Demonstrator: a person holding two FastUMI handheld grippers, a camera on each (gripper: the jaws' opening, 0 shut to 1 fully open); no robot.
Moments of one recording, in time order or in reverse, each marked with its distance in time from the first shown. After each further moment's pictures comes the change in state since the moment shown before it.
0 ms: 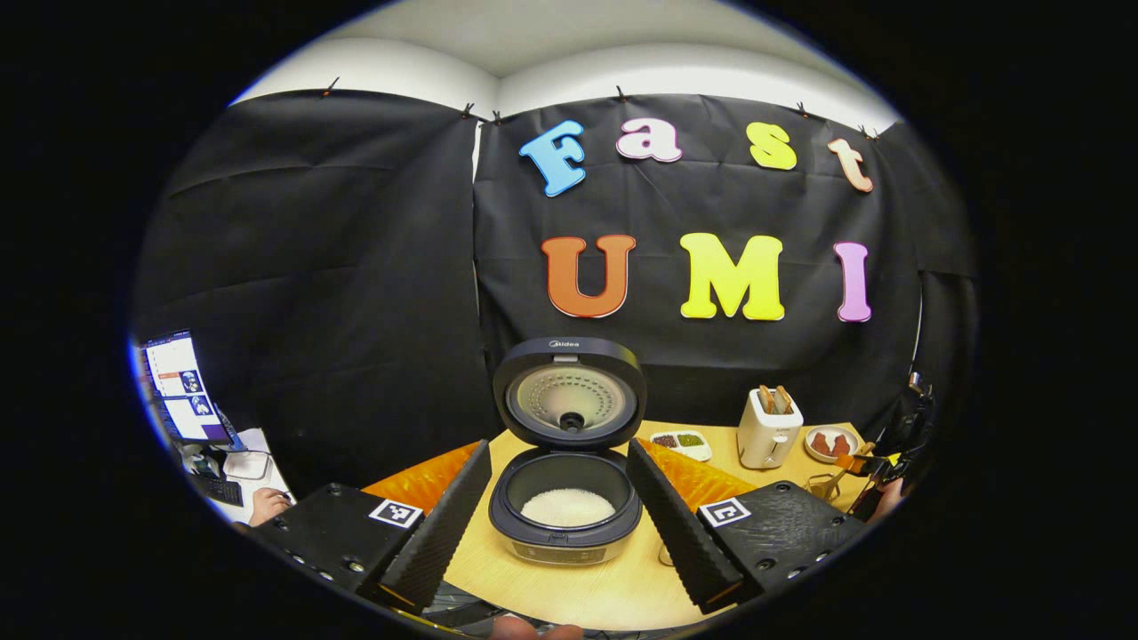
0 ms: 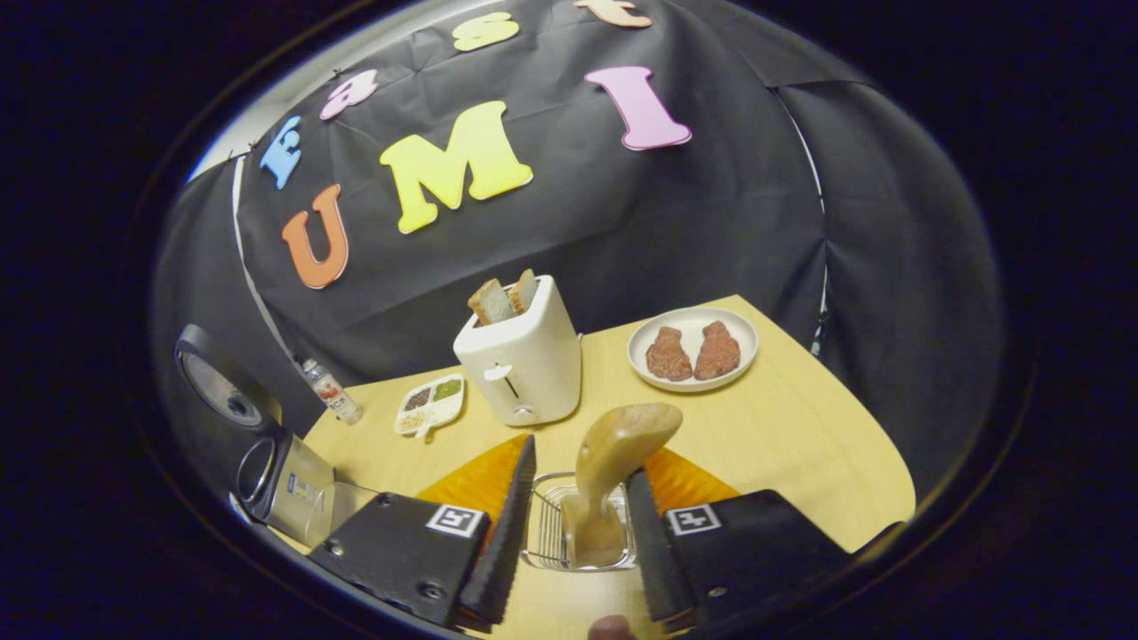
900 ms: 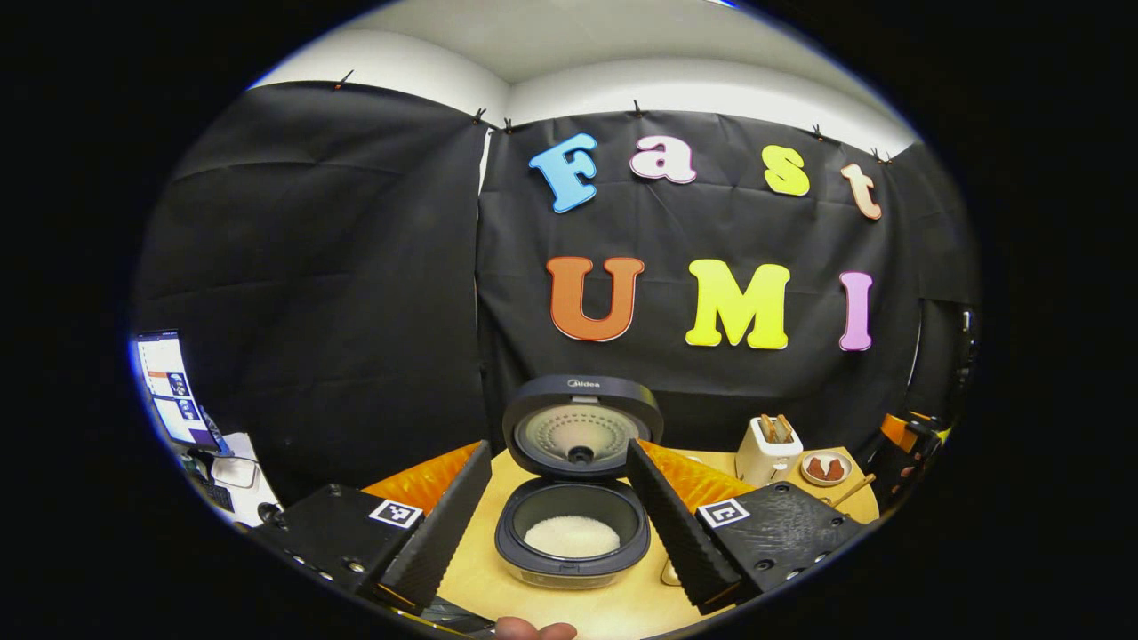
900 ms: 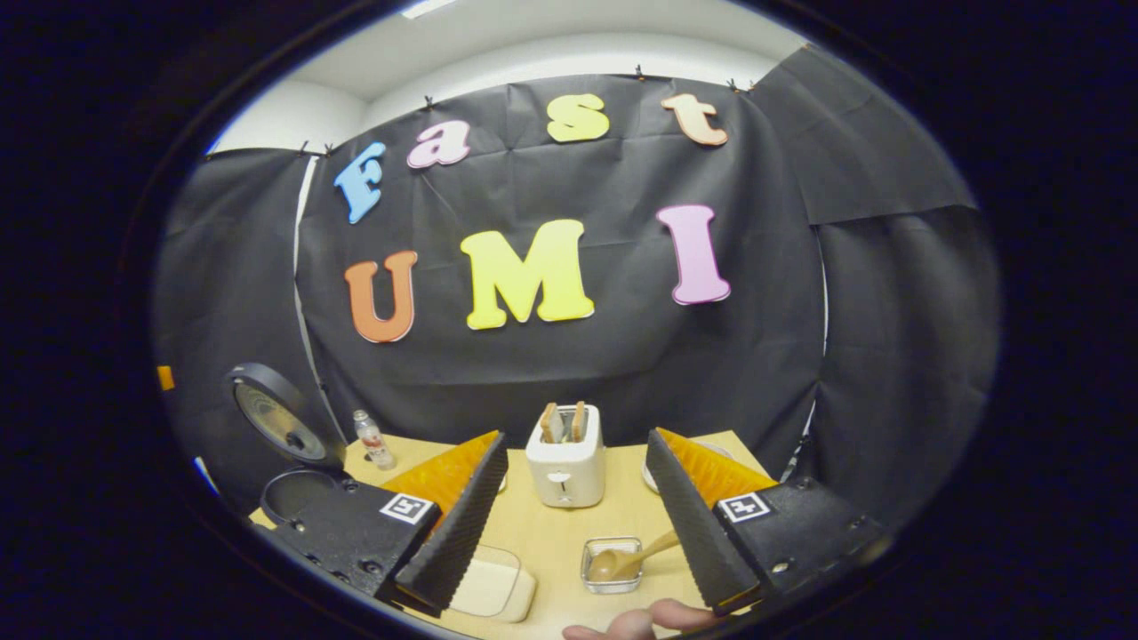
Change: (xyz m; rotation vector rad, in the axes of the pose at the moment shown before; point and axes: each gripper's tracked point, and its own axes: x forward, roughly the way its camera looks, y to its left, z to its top) left arm 0.040 0.036 0.042 -0.035 -0.037 -0.035; right arm -0.149 0.104 0.129 -0.204 -0.307 0.039
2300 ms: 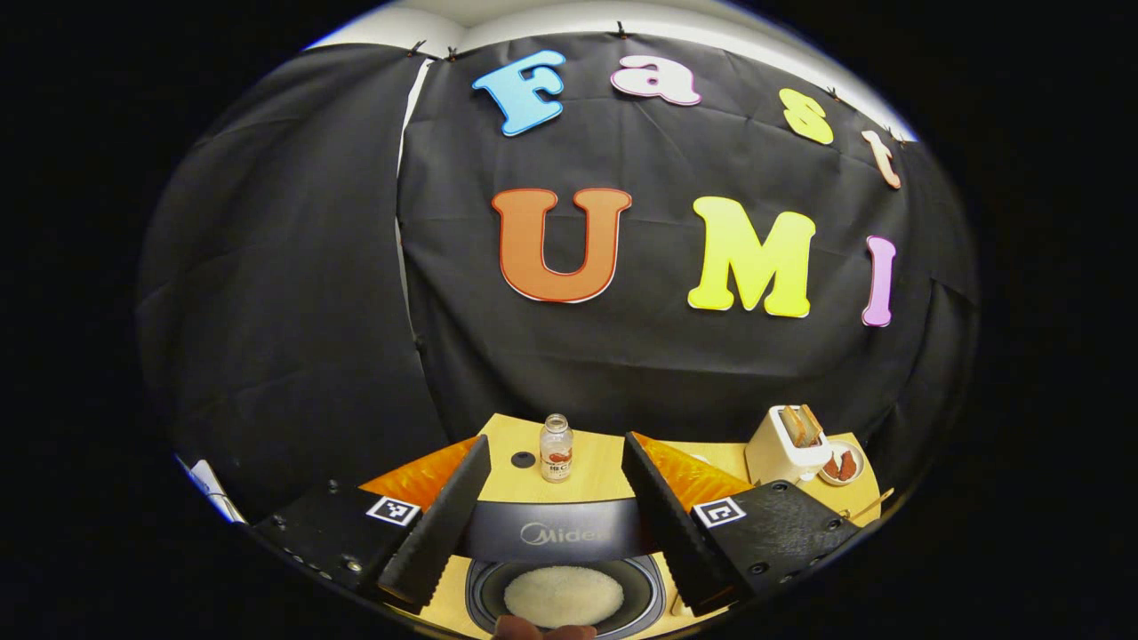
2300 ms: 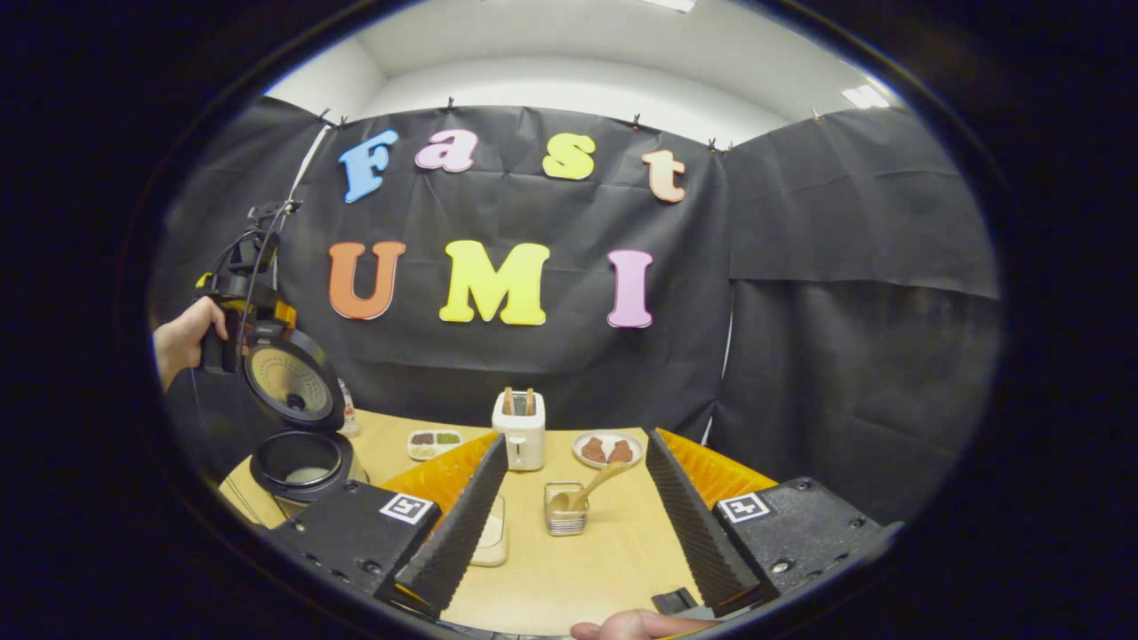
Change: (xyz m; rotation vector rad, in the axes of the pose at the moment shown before) left arm 0.212 -0.042 -0.015 0.042 0.240 -0.139; right arm -0.183 0.049 -0.002 -0.149 -0.014 -0.261
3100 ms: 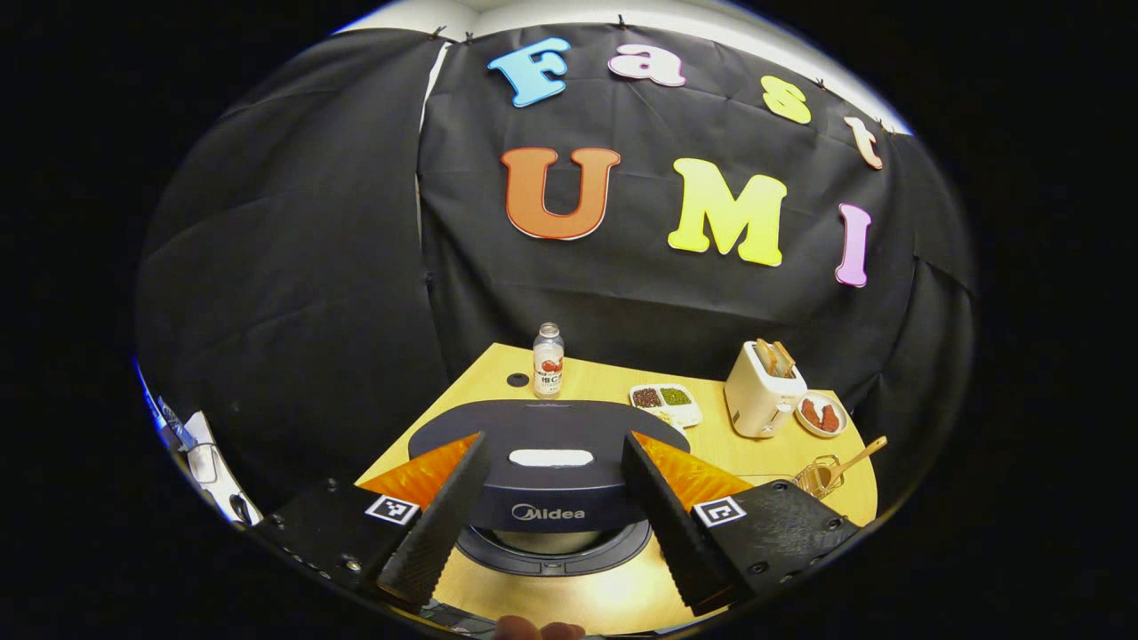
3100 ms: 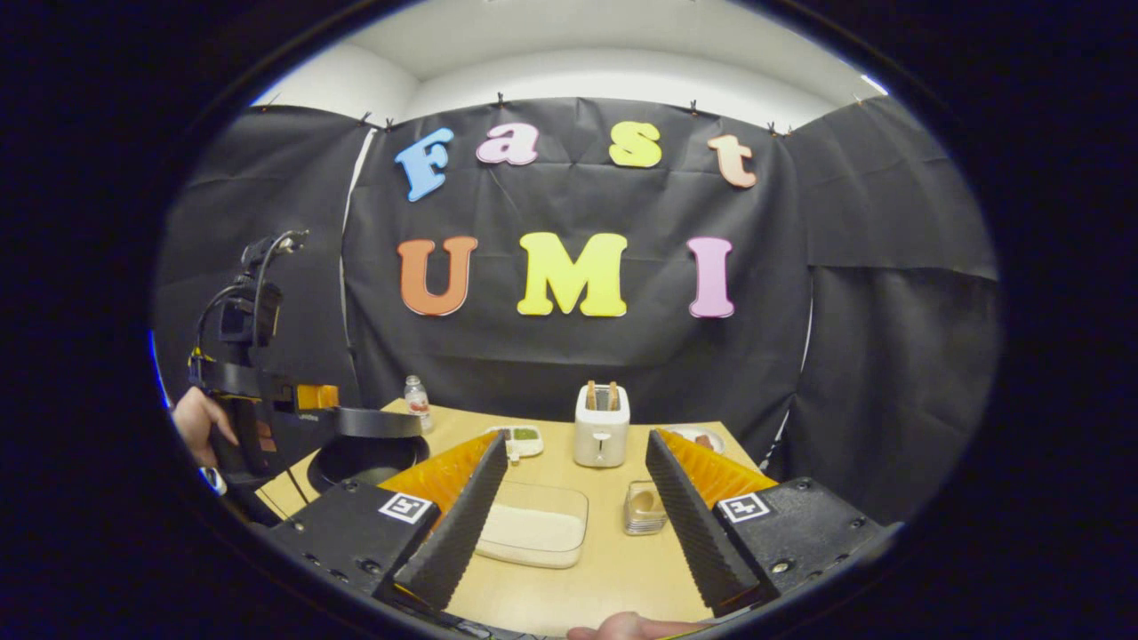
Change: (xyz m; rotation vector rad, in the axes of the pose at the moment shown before) left arm -0.105 -0.005 -0.122 -0.040 0.069 0.008; right arm 0.008 0.072 -0.005 0.022 0.043 0.234
